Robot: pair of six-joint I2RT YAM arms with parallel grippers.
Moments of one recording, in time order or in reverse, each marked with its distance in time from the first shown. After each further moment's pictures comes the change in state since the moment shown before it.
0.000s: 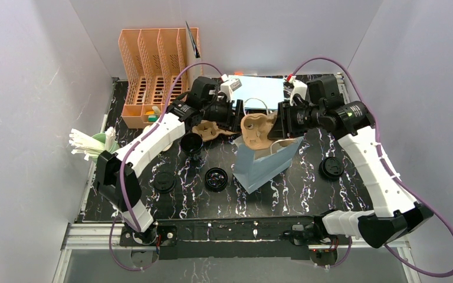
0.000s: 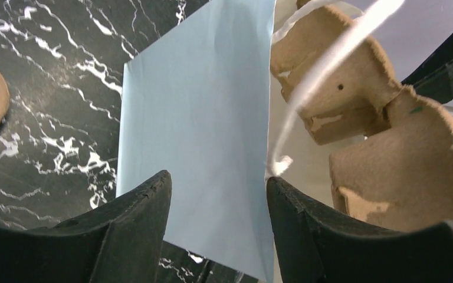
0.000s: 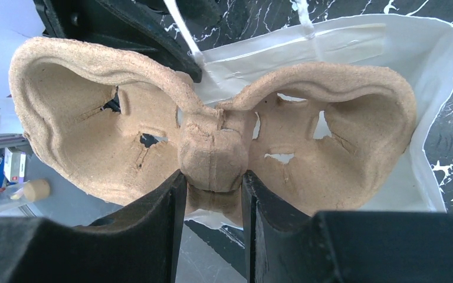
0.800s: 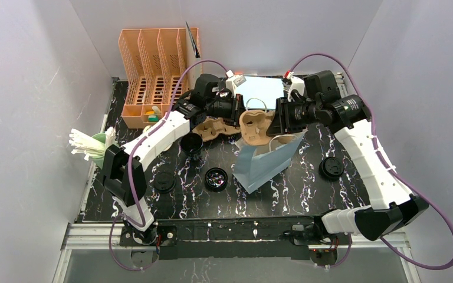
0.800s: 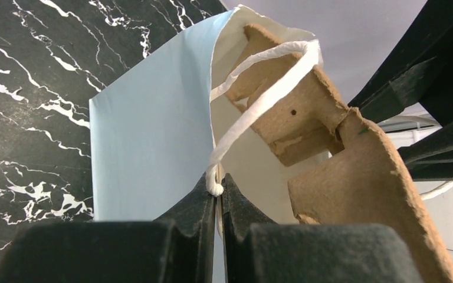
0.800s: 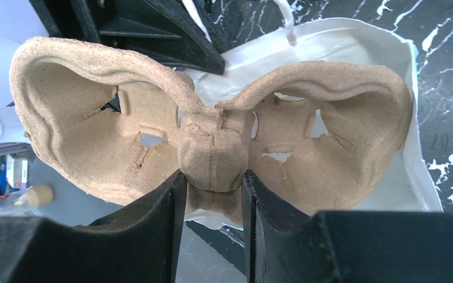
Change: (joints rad) left arm 0.000 0.044 -0.009 0.176 0.113 -0.087; right arm 0.001 0.046 0.046 -0.011 0.002 0.018
